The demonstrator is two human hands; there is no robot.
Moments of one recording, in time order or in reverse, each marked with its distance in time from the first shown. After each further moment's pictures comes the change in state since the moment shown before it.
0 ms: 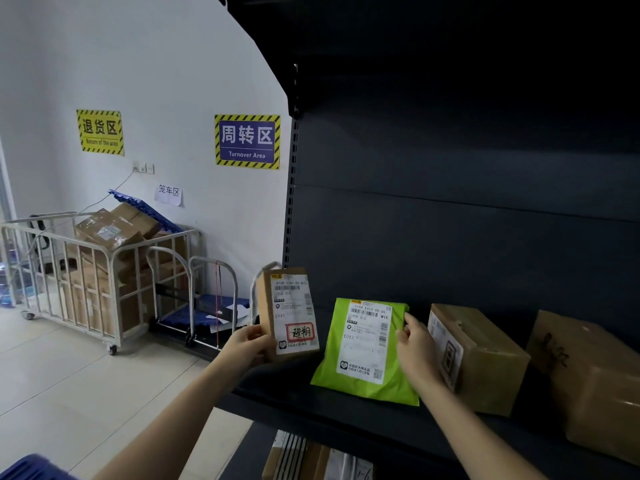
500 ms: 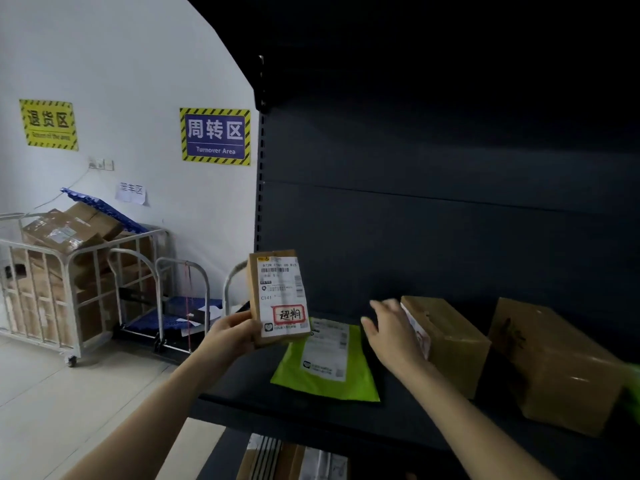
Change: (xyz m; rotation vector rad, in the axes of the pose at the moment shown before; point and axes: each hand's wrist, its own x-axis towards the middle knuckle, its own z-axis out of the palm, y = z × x) left_hand 0.005 0.020 0.020 -0.076 -0.160 0.102; right_hand -0.001 -0.014 -0.024 -0.385 -0.017 -0.256
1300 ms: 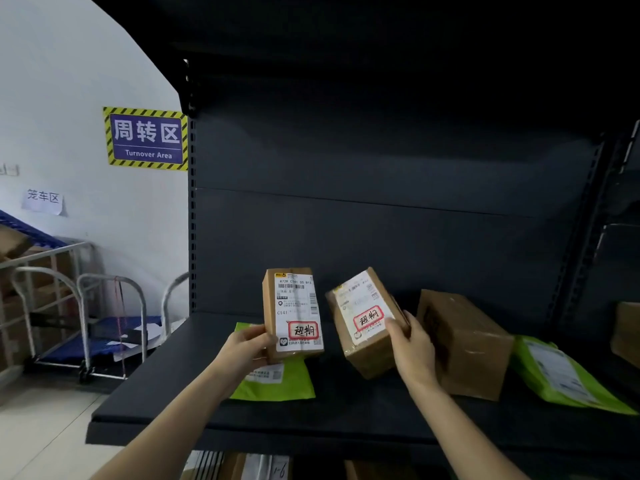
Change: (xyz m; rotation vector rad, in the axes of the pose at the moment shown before) left_hand 0.014 -0.016 0.116 0.039 -0.064 -0.103; right_hand -0.057 0.075 -0.071 0.628 0.253 0.423
